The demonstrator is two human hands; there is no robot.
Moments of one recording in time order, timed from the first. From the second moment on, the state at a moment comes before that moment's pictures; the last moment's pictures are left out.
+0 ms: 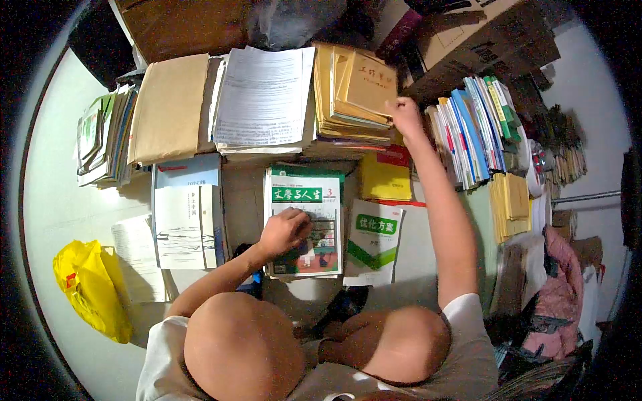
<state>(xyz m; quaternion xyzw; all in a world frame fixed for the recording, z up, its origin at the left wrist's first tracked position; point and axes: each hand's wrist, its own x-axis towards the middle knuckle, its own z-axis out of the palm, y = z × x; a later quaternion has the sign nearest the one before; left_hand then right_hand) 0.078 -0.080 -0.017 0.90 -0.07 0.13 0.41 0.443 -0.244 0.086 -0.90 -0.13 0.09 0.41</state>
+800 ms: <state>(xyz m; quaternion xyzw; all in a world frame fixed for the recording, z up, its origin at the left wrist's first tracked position) 0.086 -0.094 -0.004 0.91 -0.07 0.11 0.39 0.395 -0.358 -0.073 -0.97 -0.02 -0.13 0.23</state>
